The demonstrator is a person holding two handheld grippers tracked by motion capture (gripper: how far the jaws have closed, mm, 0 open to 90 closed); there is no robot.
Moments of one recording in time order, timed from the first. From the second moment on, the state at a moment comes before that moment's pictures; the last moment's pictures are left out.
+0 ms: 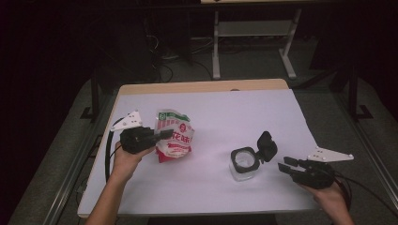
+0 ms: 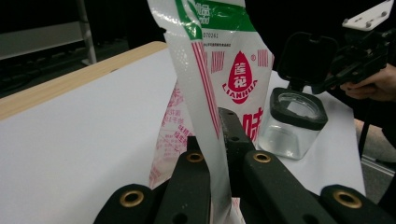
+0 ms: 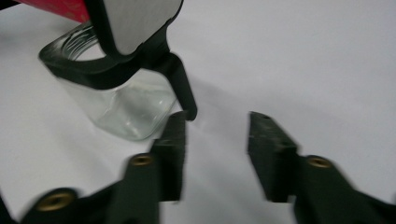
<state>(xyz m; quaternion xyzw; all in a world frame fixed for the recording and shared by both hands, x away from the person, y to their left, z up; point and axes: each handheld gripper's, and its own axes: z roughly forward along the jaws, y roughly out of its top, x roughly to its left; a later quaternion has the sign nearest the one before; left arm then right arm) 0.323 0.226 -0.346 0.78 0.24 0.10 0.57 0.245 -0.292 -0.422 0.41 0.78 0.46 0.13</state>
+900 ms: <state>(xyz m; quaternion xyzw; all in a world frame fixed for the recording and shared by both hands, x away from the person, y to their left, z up) 0.309 0.215 -0.330 0.78 0.22 0.08 0.59 0.222 -0.218 -0.391 0.28 0.81 0.52 0.06</state>
